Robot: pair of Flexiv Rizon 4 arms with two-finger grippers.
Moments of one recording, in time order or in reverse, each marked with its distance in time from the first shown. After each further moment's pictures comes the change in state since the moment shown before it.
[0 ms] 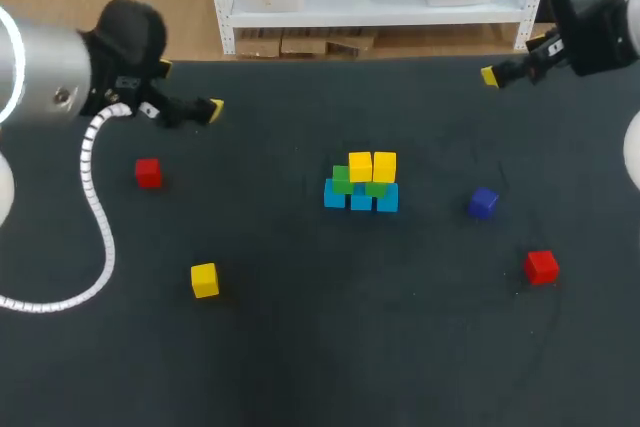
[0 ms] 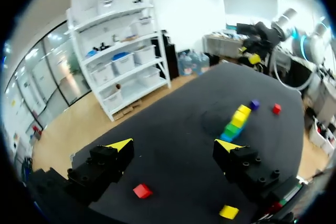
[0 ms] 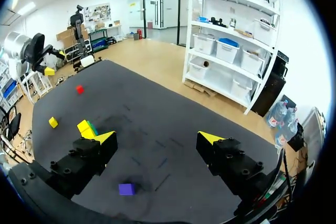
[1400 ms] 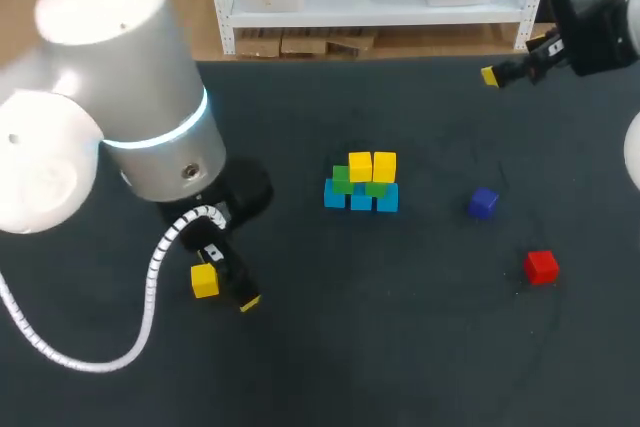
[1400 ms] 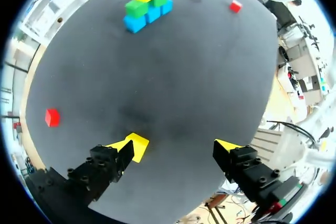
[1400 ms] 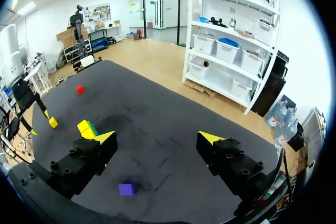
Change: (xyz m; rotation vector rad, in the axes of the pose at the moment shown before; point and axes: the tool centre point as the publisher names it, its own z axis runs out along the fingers) left arm 0.160 -0.171 -0.009 0.313 0.761 0.058; right arm 0.000 0.000 0.000 0.000 0.000 0.000
